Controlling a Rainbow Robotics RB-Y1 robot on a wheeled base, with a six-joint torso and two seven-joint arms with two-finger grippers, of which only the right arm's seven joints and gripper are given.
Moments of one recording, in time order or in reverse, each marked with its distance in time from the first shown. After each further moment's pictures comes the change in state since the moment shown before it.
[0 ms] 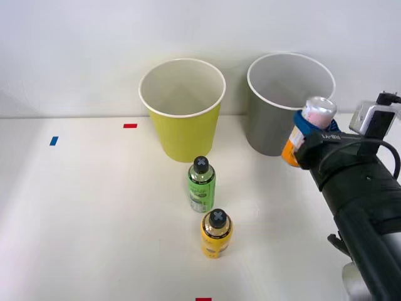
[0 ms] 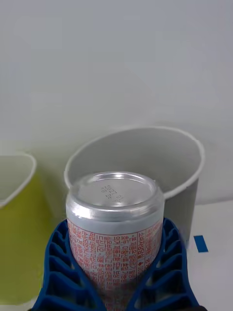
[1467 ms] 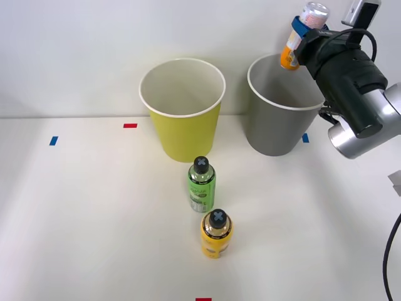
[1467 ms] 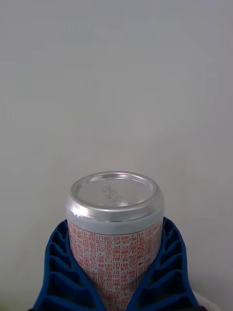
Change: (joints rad) arm -0.591 0.144 -0.221 0.838 -0.227 -0.544 0.057
